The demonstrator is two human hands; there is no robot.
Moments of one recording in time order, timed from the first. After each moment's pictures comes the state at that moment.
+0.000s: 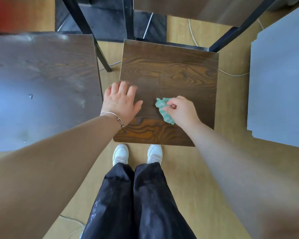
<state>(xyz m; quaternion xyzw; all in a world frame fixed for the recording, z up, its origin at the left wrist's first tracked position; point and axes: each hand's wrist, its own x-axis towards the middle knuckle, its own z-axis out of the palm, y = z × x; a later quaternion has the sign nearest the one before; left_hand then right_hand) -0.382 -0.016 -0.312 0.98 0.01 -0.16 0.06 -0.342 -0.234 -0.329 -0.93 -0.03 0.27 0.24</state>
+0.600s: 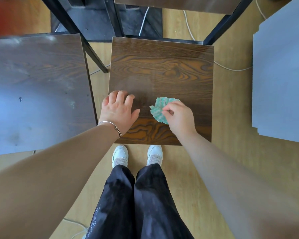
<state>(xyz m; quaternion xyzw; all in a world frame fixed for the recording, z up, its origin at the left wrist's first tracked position) -0.400 -0.048 -0.329 0.98 0.02 -0.19 0.05 -0.371 -0.263 -0.351 -0.94 -0.06 0.17 0.29</state>
